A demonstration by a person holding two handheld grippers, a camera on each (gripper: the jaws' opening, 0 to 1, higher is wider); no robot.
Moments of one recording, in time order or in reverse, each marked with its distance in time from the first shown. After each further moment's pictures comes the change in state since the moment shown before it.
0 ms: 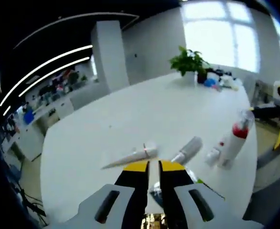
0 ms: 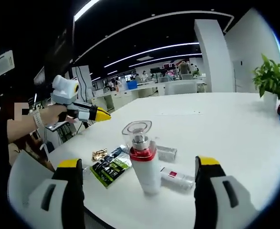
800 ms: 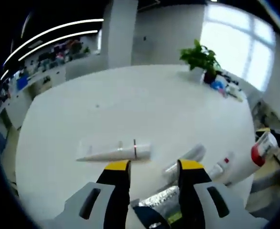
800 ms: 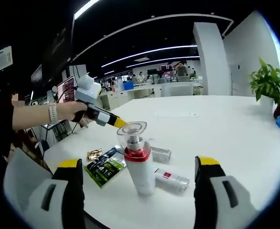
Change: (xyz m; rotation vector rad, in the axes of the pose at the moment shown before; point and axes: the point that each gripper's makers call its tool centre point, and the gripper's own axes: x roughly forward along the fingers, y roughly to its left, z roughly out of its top) left arm 0.076 -0.001 -0.014 -0.235 0.135 -0.058; right arm -0.002 -0.006 0.002 -0.029 -0.009 -0.044
